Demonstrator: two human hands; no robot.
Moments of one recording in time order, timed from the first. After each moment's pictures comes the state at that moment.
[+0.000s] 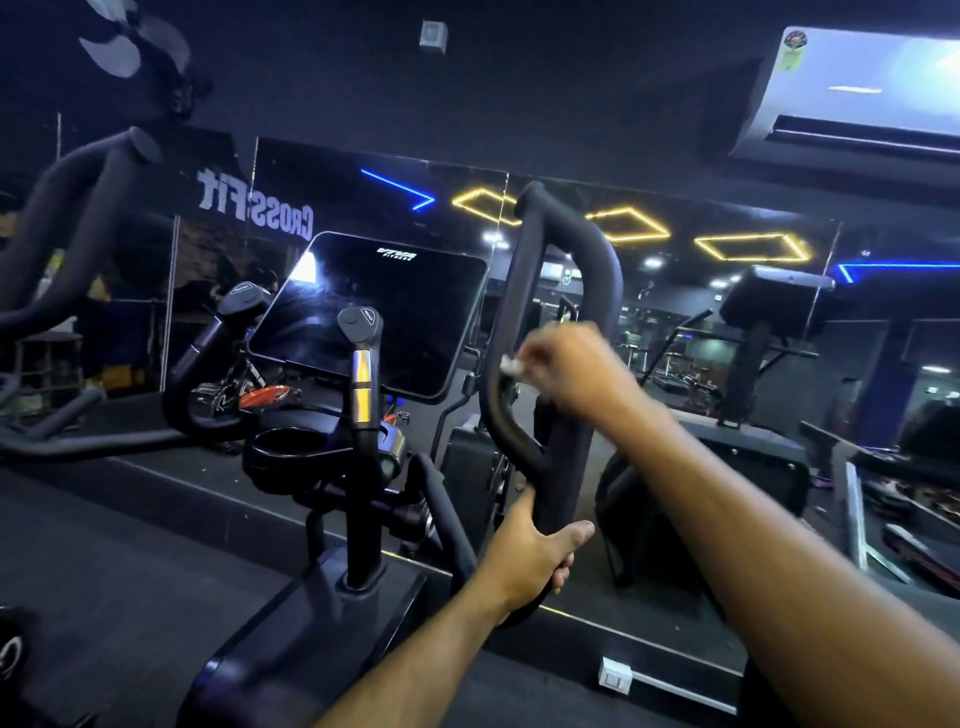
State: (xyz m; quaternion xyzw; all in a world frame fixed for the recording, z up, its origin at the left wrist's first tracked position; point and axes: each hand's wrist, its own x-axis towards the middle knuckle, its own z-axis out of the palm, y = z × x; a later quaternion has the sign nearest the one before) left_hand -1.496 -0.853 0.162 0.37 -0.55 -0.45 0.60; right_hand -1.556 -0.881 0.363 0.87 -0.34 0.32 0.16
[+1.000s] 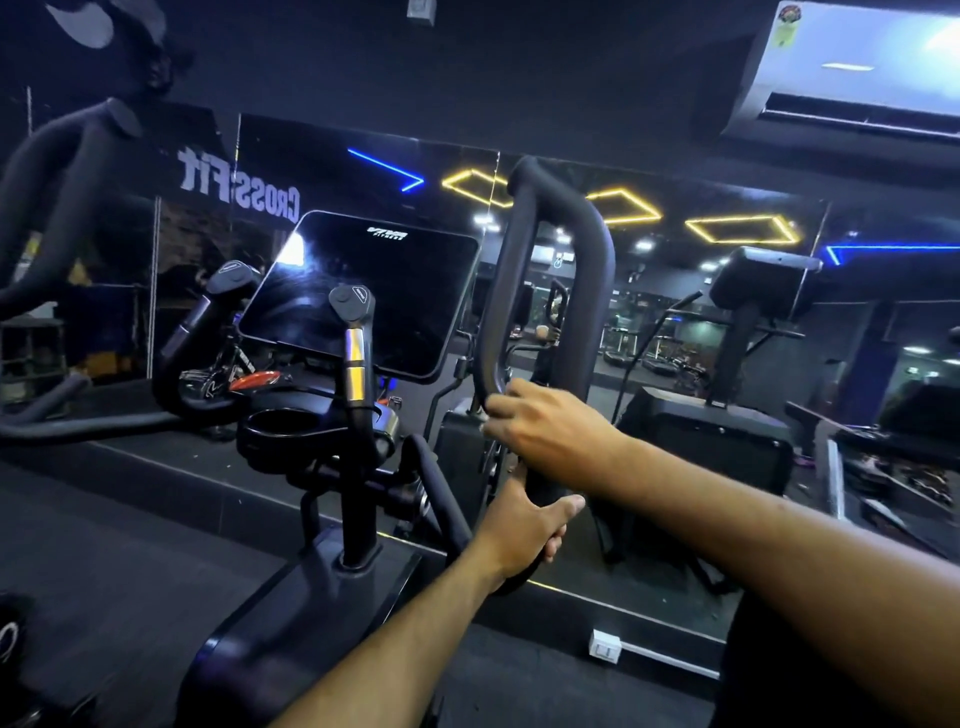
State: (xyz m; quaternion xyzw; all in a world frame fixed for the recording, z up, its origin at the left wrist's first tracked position) left_hand -1.496 -0.857 0.161 0.37 -0.56 -0.43 0.60; right_hand -1.571 -0.853 0.298 0.89 -0.13 0.07 0.42
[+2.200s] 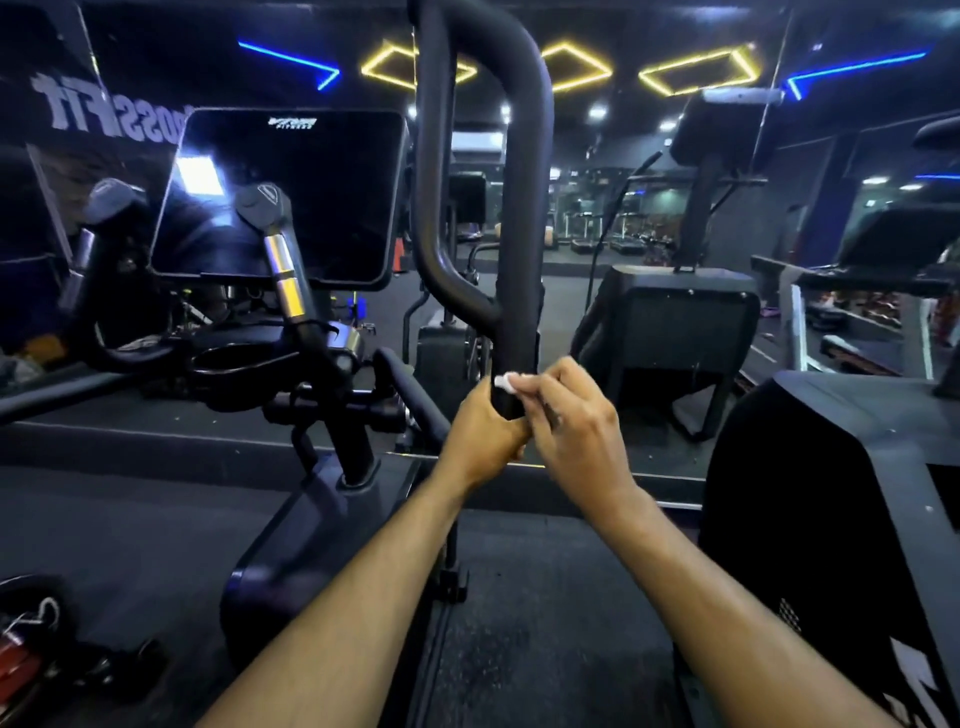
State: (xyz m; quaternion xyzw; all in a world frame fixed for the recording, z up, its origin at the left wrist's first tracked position) left_hand -1.485 -0.865 0.124 0.39 -0.63 -0.34 0.58; right_hand -1.616 -0.823 0.151 0.78 -0.29 0.54 0.13
